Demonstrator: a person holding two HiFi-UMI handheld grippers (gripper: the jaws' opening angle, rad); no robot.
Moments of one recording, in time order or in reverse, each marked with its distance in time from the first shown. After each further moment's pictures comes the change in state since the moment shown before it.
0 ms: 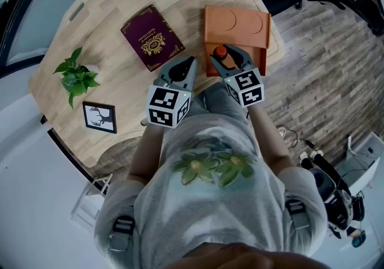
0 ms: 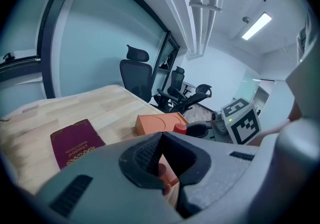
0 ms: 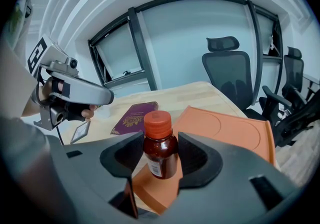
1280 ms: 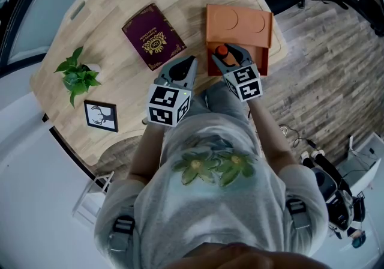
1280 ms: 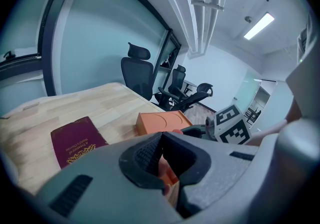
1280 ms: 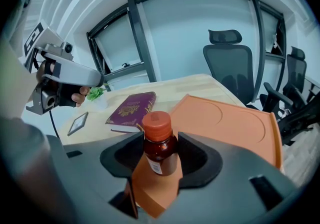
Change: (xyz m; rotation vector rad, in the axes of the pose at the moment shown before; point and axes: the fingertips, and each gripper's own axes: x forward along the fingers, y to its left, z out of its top) left arm 0.003 0.004 -0.004 -0.013 0.022 0.006; right arm 0.020 -0.011 -0.028 -0.021 0.078 -0.004
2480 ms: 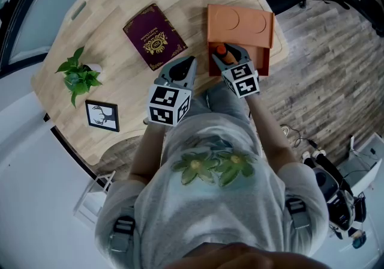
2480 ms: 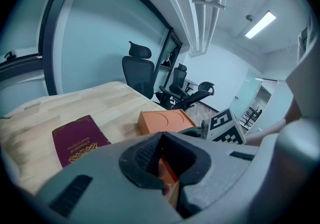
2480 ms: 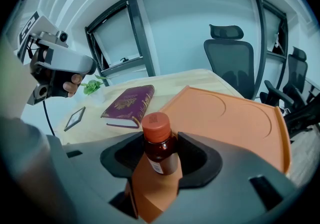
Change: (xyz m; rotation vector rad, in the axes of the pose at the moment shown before) left arm 0.000 0.004 -0.003 -0.001 0.015 0.013; right arm 0.018 -0.004 -0.015 -0.013 0.044 -0.010
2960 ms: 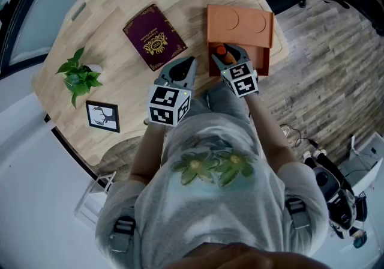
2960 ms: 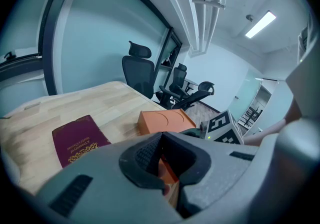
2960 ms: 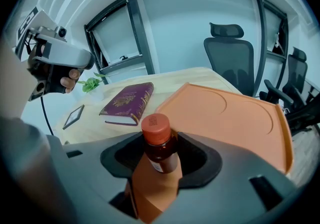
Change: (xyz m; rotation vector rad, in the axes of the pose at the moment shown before) left arm 0.000 0.001 -0.001 0.001 0.002 -0.001; right arm 0.006 0.000 -0.007 -0.001 0.018 -0.011
